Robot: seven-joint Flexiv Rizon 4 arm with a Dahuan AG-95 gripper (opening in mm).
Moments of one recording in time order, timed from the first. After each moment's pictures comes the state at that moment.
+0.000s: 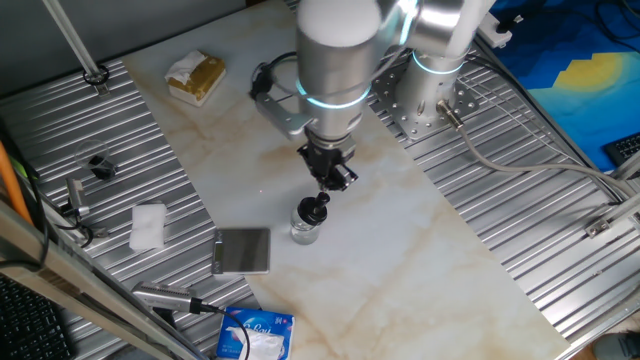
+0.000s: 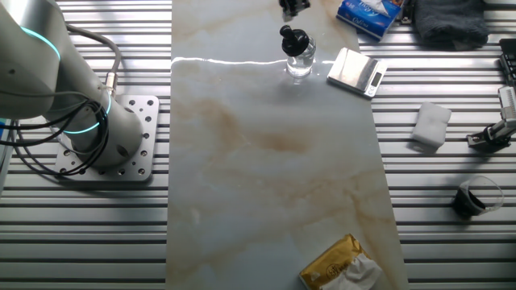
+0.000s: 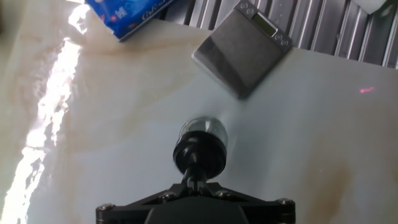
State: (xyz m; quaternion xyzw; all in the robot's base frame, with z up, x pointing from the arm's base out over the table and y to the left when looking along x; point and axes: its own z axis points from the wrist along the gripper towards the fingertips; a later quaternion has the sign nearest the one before) arm 0.412 0.200 0.189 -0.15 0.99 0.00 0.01
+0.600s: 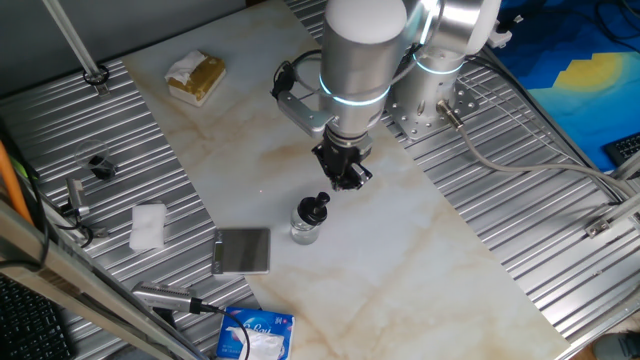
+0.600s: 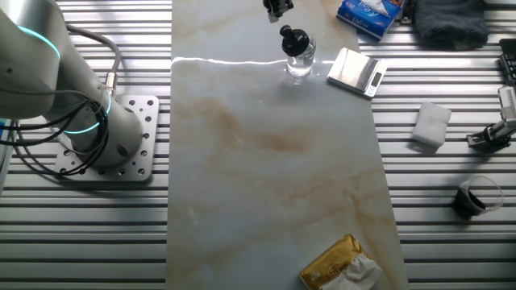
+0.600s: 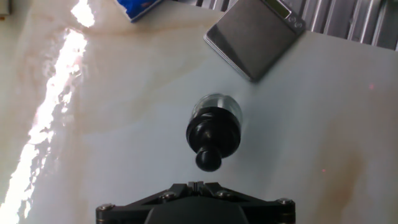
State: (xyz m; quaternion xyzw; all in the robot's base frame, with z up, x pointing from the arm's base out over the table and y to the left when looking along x) arm 0.393 0.208 0.176 -0.16 0.99 0.01 0.02
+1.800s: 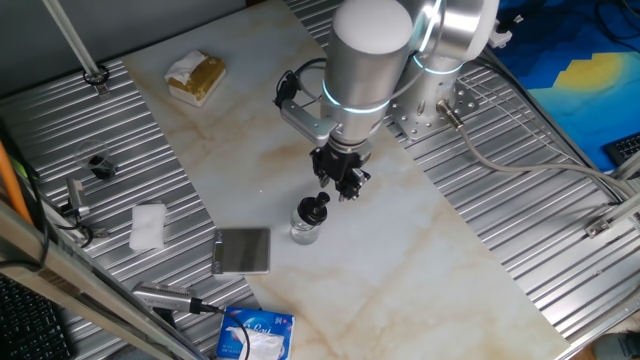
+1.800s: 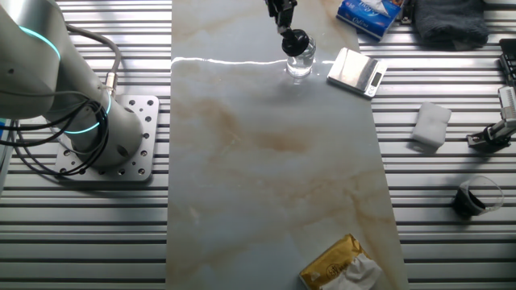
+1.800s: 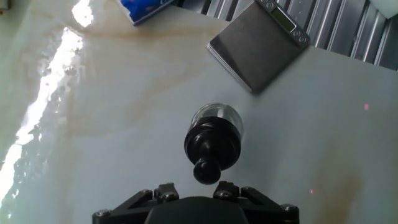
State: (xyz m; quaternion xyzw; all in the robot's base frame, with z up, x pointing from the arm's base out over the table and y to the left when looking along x) arm 0.403 0.206 0.163 -0.18 0.98 -0.01 0.04
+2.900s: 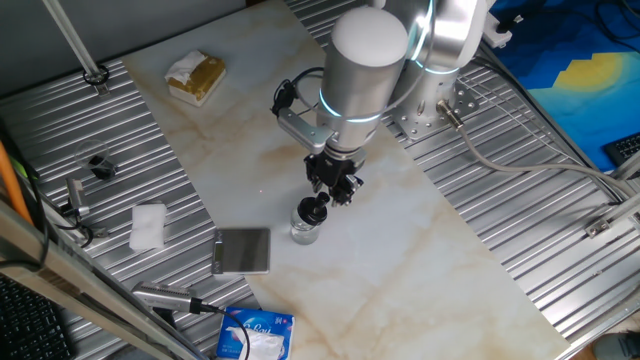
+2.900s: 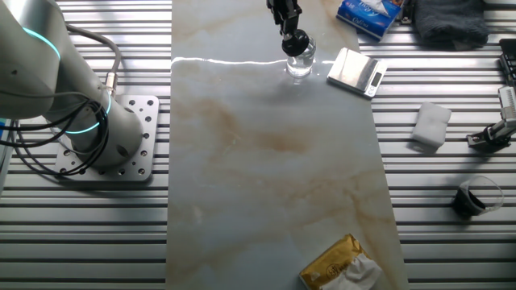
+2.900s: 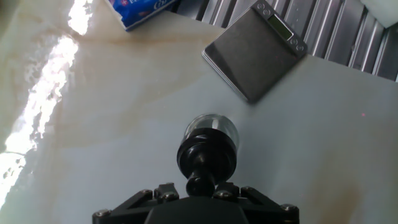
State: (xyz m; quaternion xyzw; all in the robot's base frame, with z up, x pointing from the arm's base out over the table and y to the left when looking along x) arm 0.415 0.204 0.146 -0.19 0.98 -0.01 0.05
